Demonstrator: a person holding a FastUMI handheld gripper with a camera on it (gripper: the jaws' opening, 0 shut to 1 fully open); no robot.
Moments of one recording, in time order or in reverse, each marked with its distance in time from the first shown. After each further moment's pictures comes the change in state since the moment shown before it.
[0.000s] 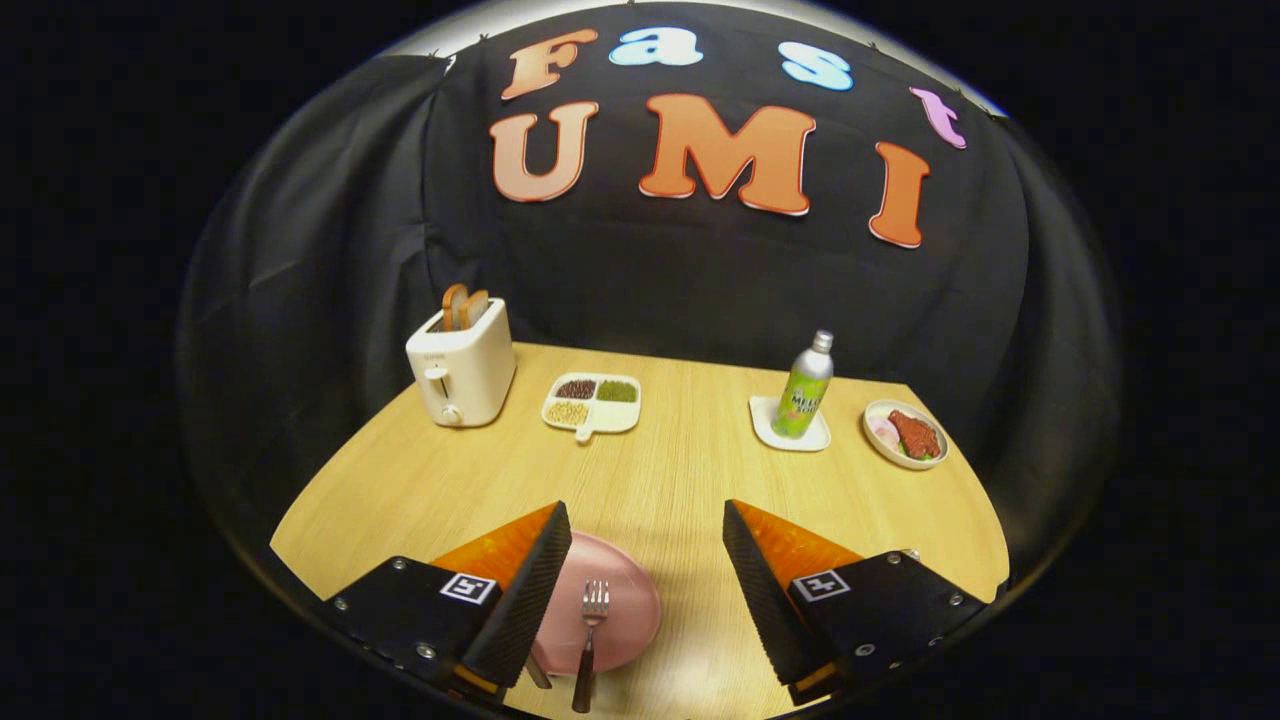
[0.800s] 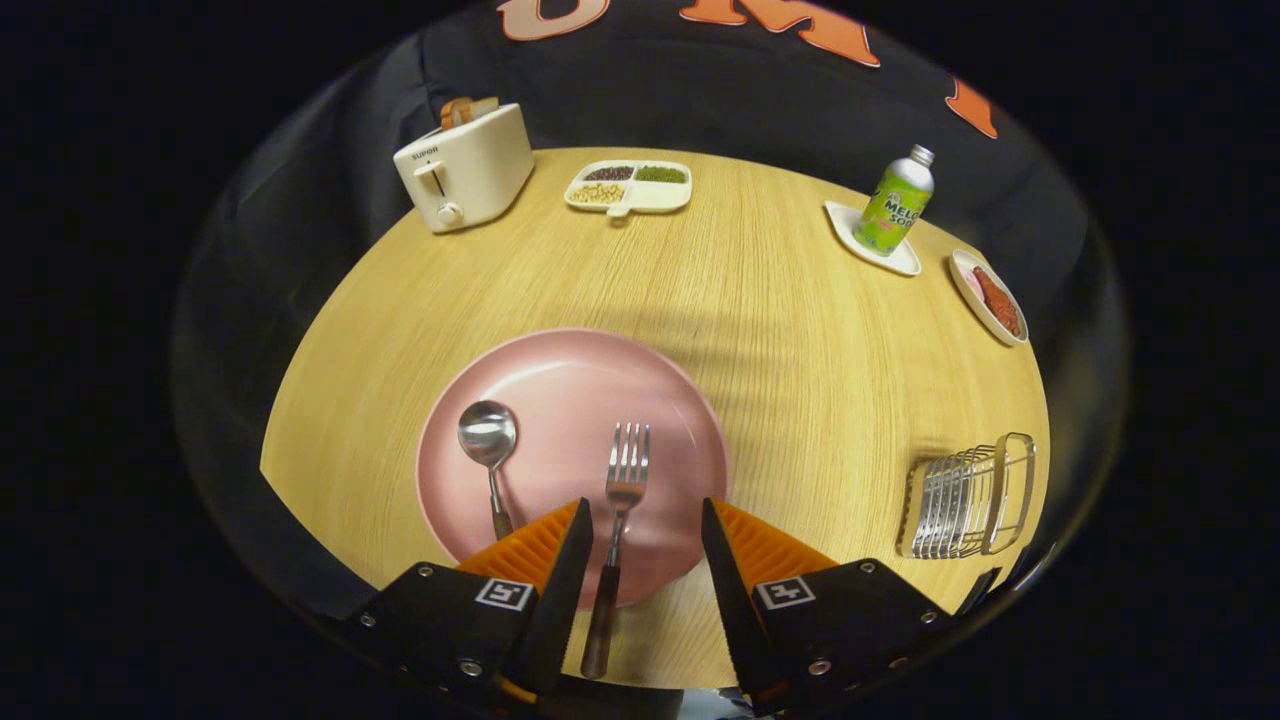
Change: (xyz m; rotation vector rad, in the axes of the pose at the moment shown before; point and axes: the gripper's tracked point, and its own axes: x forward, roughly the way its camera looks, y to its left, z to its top) arm 0.022 0.034 -0.143 -0.053 0.552 0.100
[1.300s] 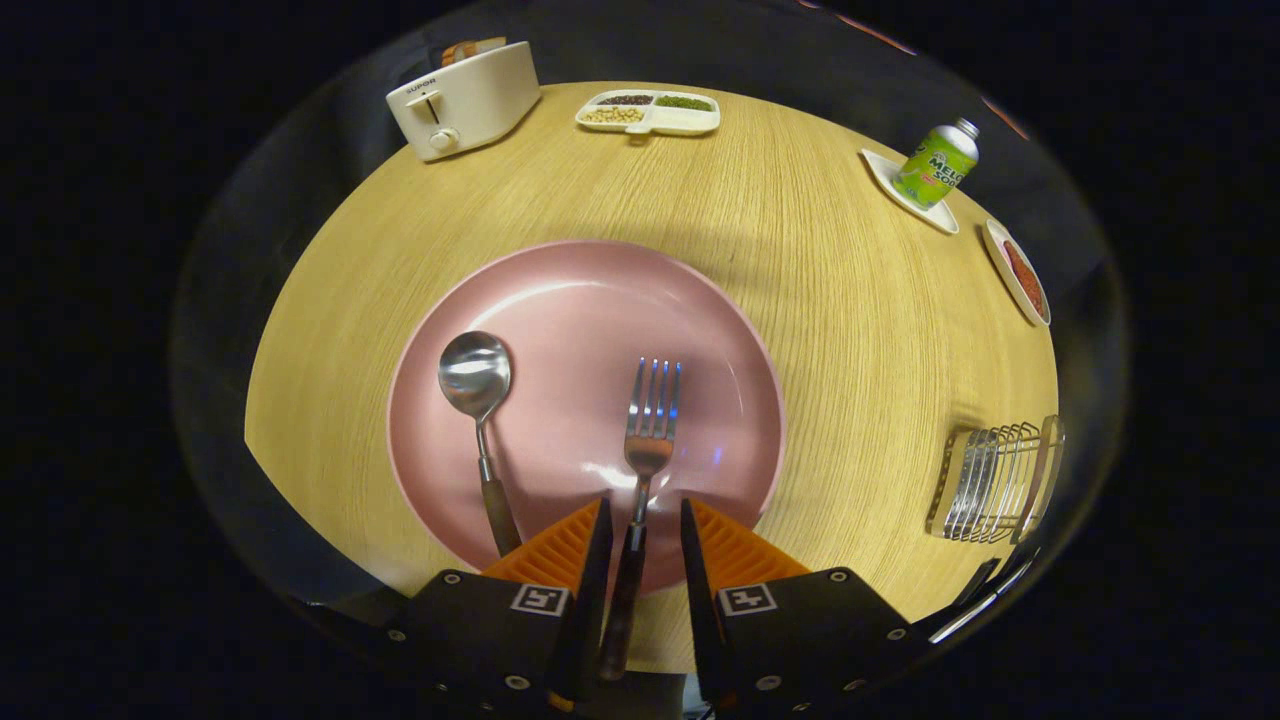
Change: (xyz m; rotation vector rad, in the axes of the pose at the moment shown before) arm 0.020 0.016 -0.032 -0.026 0.186 -0.006
